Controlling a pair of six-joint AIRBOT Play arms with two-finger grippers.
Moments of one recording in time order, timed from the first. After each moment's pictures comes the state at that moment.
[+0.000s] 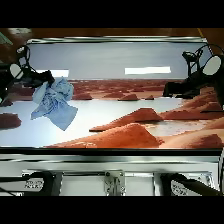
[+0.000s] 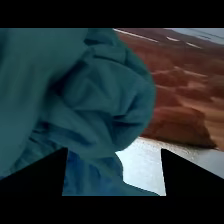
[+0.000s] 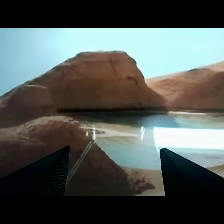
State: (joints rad) left arm 0.04 -1.51 1.50 1.56 -0.98 -1.78; right arm -0.01 -1.32 1.45 -1.43 1.41 1.53
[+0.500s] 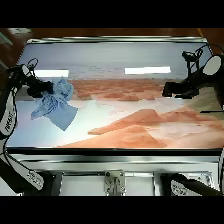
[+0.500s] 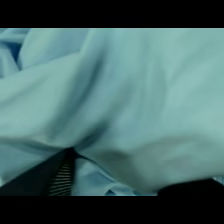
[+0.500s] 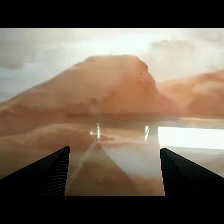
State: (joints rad) left arm 0.15 -1.93 1.77 1.57 -1.19 -1.77; right arm -0.01 -1.32 1.45 -1.41 1.41 1.53
